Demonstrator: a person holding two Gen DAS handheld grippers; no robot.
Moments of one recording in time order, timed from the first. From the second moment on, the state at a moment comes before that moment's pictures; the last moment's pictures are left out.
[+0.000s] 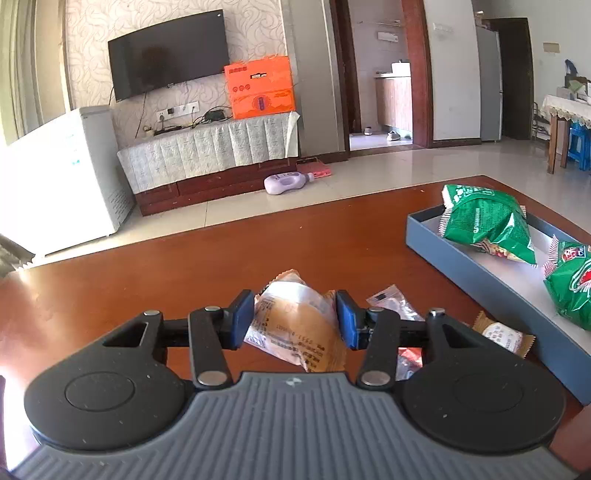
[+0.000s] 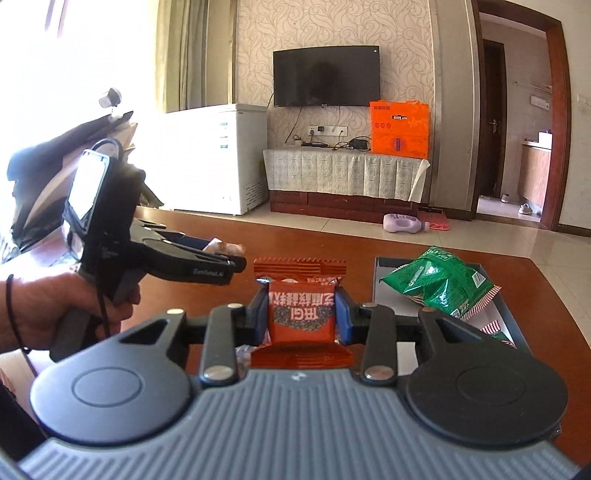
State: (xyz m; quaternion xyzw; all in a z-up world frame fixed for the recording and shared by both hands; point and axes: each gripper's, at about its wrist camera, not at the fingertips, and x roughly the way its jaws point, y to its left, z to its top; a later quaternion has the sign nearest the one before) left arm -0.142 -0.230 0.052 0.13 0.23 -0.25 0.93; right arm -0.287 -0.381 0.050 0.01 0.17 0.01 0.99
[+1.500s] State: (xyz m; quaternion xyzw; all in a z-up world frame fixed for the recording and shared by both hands) left arm -0.153 -0.336 0.047 0.19 0.20 -0.30 0.91; right arm -0.283 -0.429 0.062 0.06 0.11 -0.03 0.99
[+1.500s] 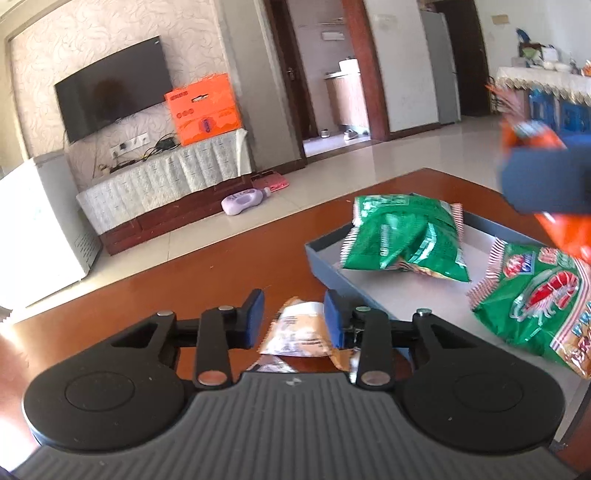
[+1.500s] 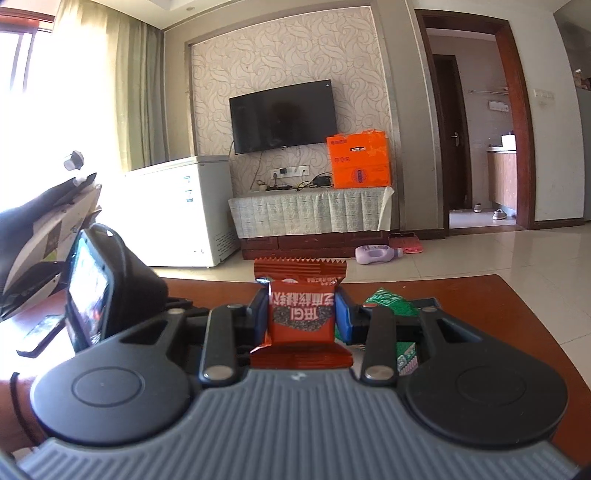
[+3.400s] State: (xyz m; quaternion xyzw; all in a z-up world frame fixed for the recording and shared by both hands) left arm -0.128 -0.348 0.055 0.17 0.21 -0.28 0.92; right arm -0.288 -0.451 0.056 0.09 0.12 -0.04 0.99
